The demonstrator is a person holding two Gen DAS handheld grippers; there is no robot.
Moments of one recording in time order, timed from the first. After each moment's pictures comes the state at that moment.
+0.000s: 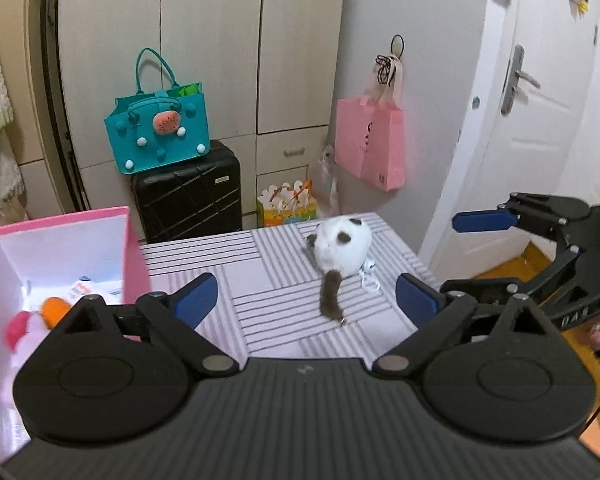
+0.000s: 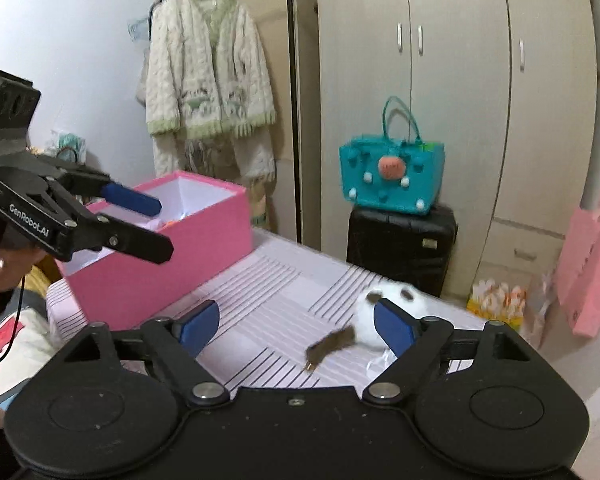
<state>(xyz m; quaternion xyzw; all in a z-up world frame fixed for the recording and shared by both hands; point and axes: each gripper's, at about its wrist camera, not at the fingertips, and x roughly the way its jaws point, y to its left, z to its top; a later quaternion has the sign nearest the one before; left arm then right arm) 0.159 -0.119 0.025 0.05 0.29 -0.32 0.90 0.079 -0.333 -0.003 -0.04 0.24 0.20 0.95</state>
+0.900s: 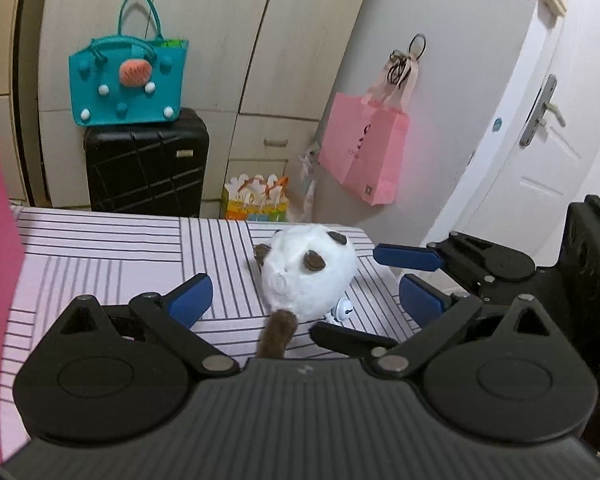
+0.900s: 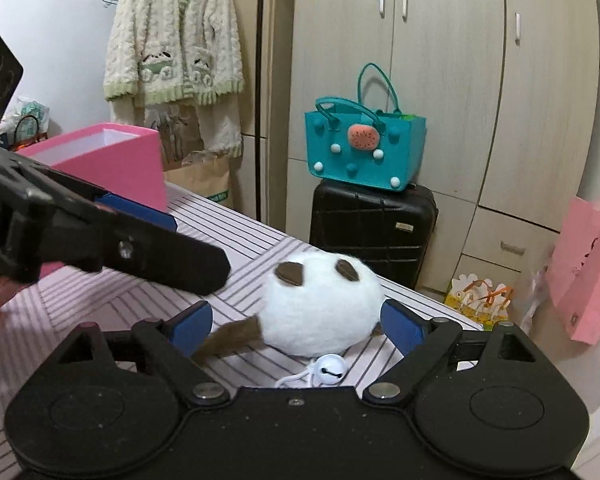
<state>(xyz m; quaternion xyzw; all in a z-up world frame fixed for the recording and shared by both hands) 0.238 -0.208 -0.062 -0.05 0.32 -0.33 0.89 0.180 -0.362 -0.090 -0.07 0.27 0.16 0.95</state>
